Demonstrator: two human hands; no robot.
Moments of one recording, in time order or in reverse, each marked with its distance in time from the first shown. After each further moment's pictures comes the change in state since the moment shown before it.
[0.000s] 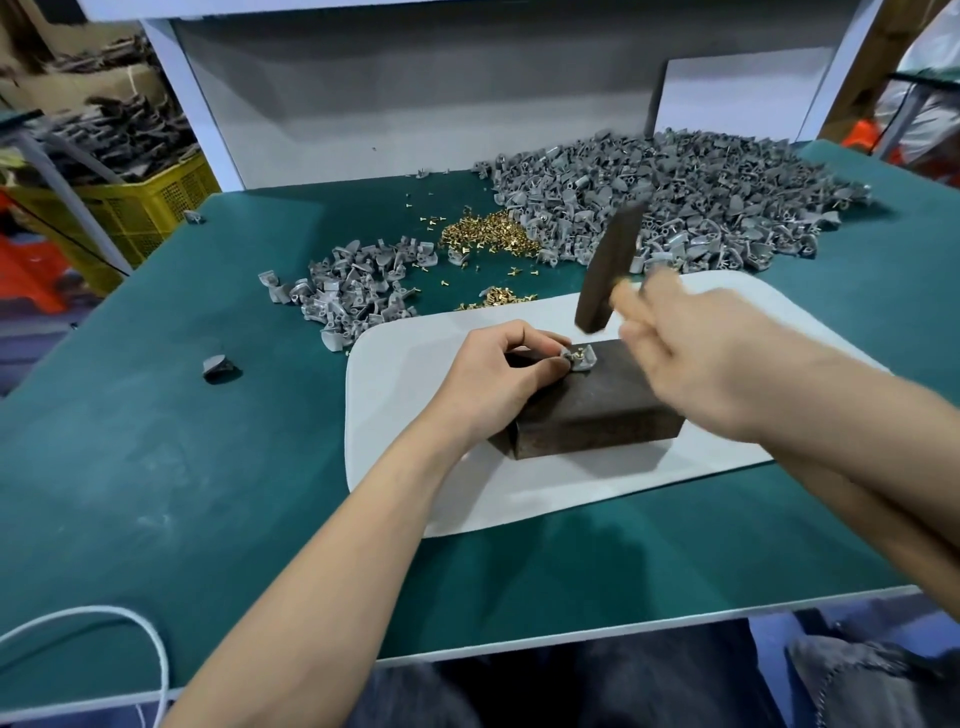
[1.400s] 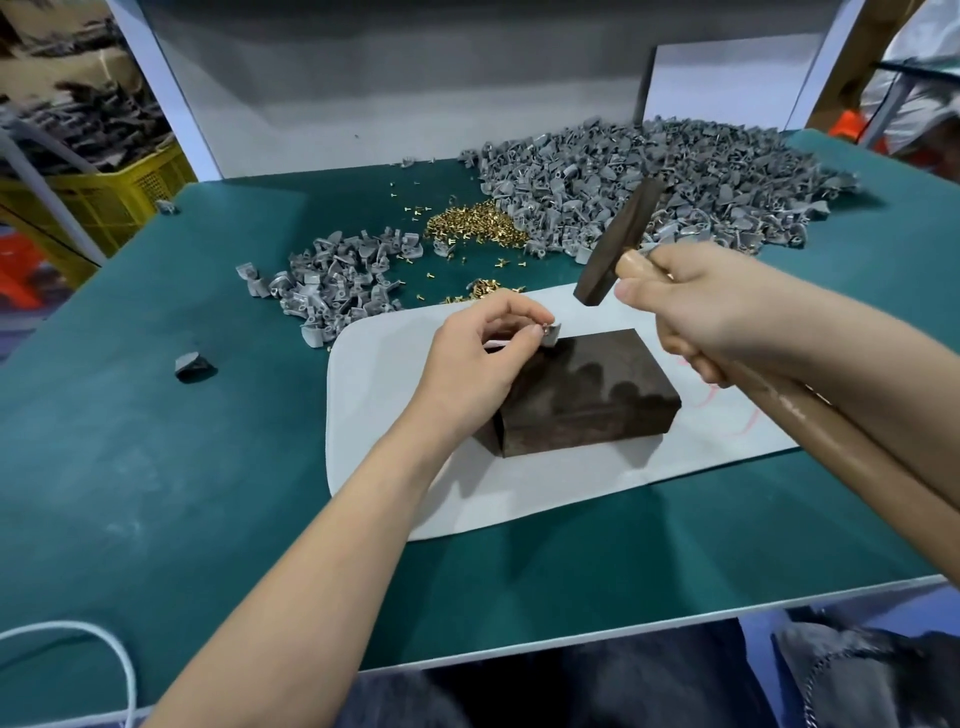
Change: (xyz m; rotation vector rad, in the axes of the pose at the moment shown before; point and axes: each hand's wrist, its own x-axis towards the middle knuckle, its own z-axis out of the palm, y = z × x) left_hand -0.001 0.003 -0.002 0.107 0.107 0.156; right_hand 0.035 0.033 0.000 0.480 -0.057 0.186
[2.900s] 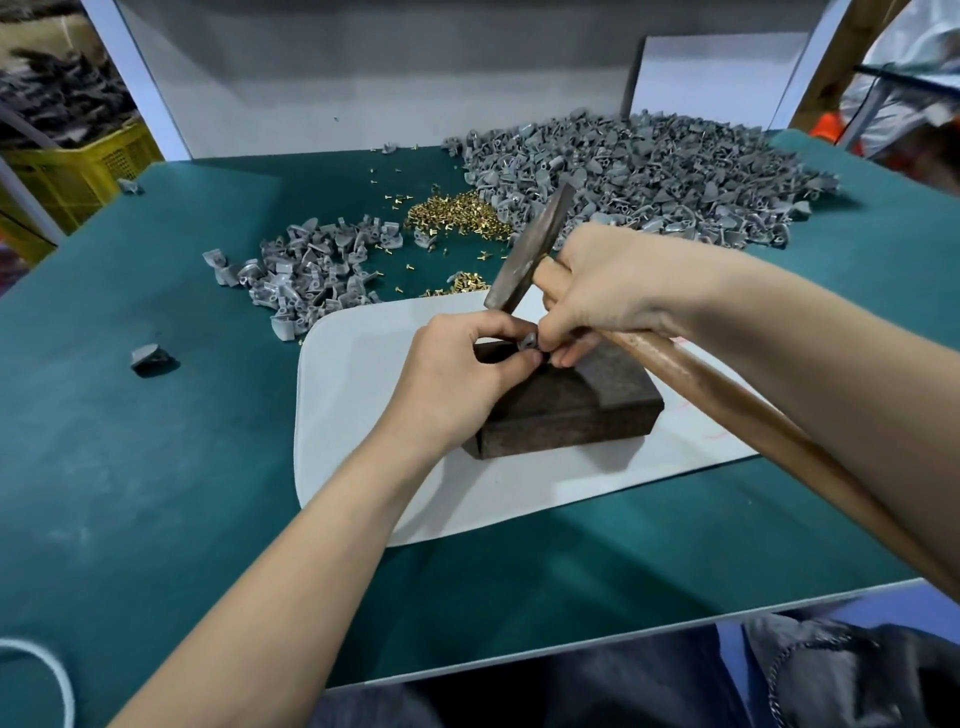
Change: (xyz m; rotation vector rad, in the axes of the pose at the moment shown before) left_hand -0.007 0.005 0.001 0.141 -0.024 -0.060; right_hand 0.036 -0.035 0.026 0.015 -0.235 -0.027
